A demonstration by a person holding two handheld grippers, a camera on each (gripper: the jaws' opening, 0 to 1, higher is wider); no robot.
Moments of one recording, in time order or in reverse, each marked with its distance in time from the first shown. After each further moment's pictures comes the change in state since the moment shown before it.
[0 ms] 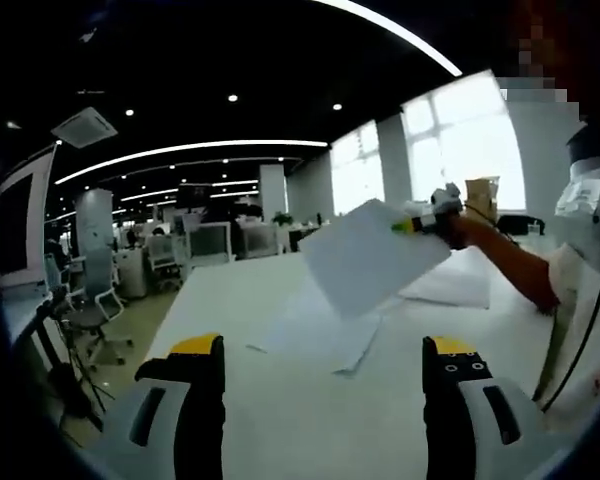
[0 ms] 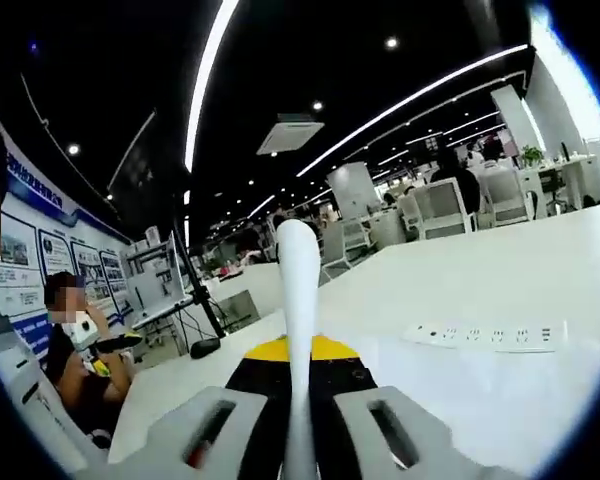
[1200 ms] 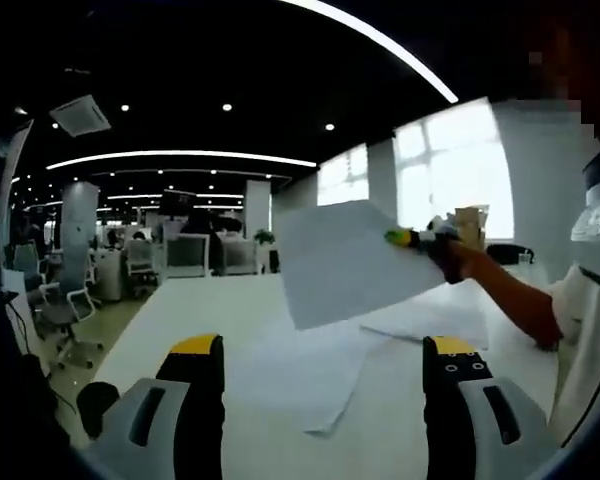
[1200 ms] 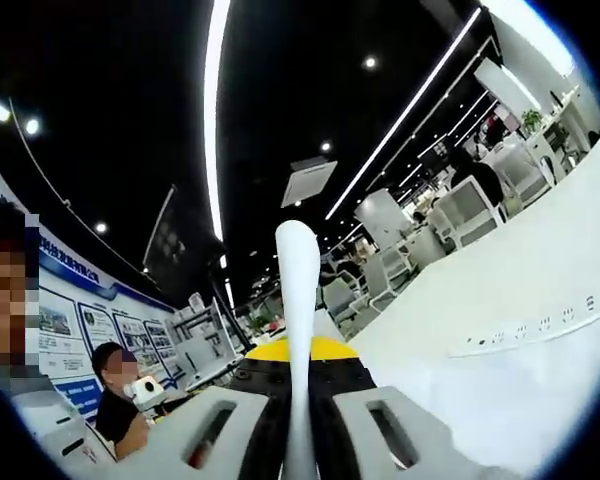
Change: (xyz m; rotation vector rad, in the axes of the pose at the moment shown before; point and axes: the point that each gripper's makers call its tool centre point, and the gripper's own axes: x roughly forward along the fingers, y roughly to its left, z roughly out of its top) left arm 0.071 -0.022 0.018 -0.075 -0.098 -0.083; right arm -0.008 0.019 0.035 0.200 -0.203 0.184
